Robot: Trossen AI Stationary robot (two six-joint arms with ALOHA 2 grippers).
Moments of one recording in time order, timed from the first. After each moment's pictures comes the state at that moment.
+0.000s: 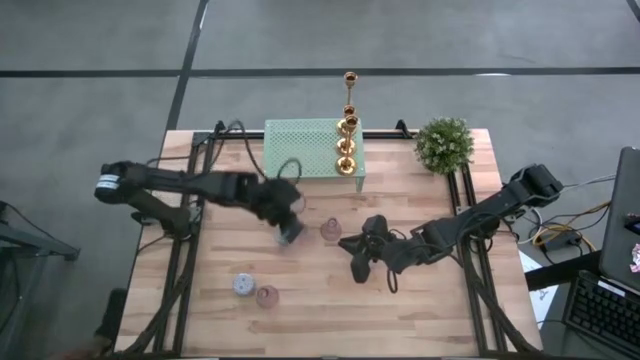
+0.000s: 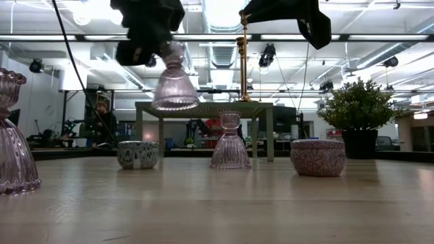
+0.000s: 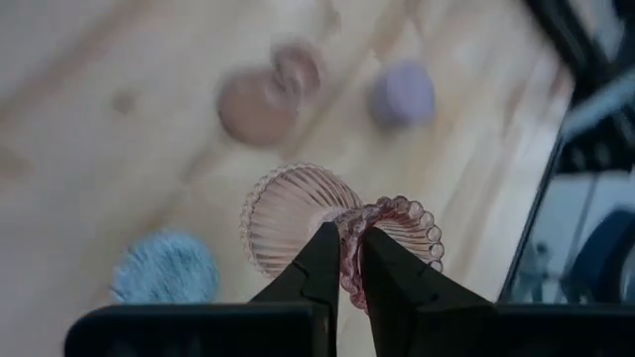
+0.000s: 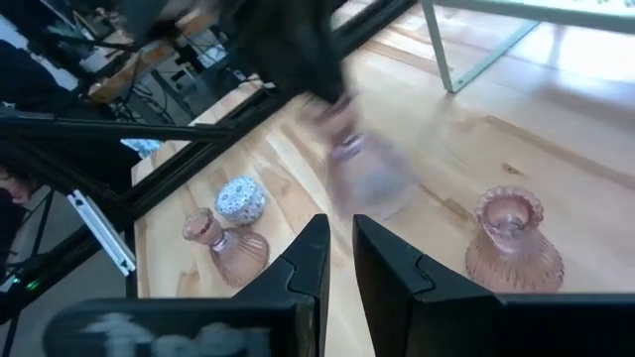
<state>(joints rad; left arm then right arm) -0.03 1.36 1.16 -0.64 0.09 -0.79 0.45 1.48 1.00 -0.04 0.63 0.89</state>
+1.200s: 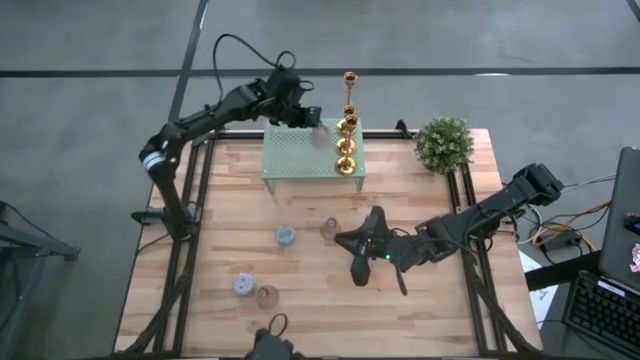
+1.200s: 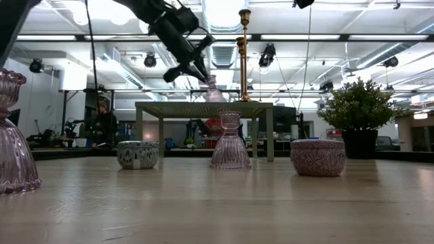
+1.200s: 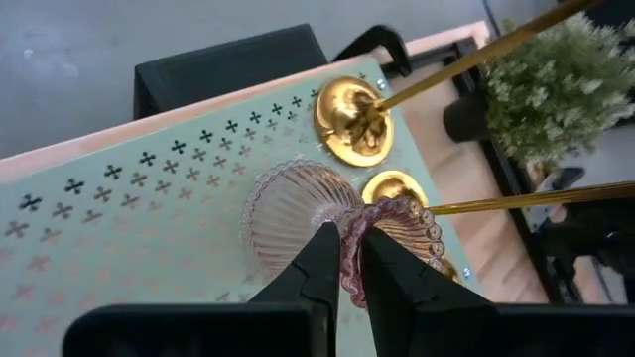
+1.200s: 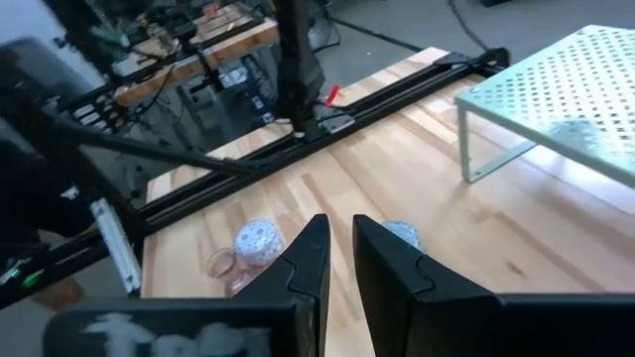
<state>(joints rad) 0.66 1.75 1.69 -0.69 0.20 -0.61 0.46 1.48 1.15 -0.08 0.67 0.64</state>
